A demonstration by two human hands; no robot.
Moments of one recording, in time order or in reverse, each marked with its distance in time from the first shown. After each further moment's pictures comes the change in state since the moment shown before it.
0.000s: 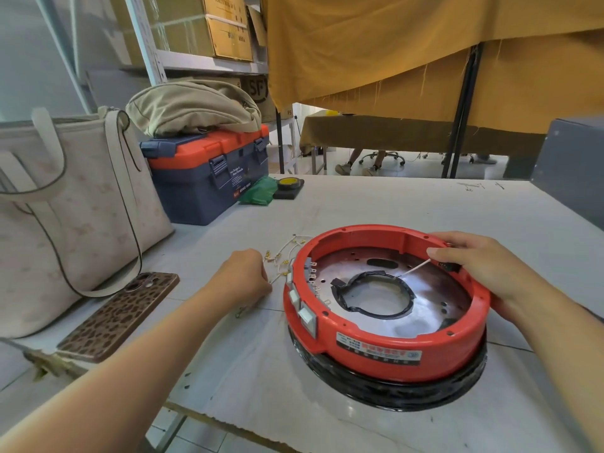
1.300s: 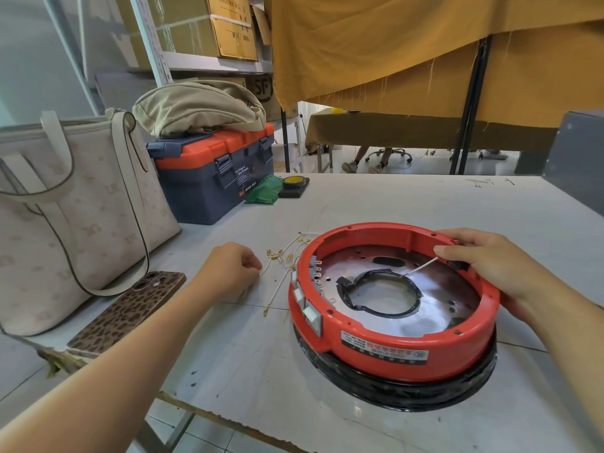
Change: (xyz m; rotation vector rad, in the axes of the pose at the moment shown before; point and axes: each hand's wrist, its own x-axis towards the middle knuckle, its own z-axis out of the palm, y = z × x) left_hand 0.002 -0.026 -0.011 -0.185 0.106 0.032; right_hand -0.004 -0.004 0.000 -0.056 0.010 0.003
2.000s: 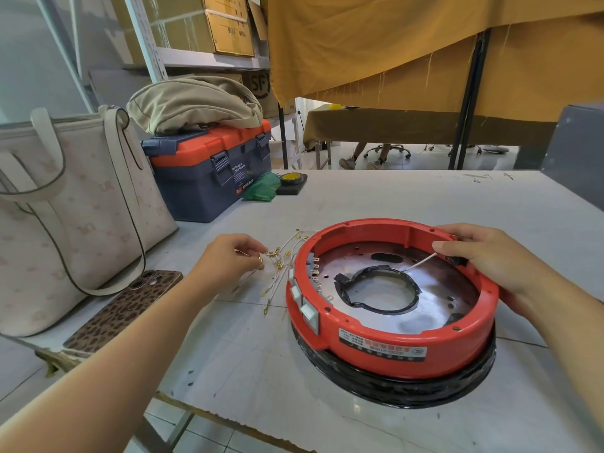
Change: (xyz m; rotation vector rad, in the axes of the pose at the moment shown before) left_hand -0.006 0.006 -0.003 -0.390 0.025 -0.014; right_hand 0.002 0.003 -0.003 -0.035 -0.012 -0.011
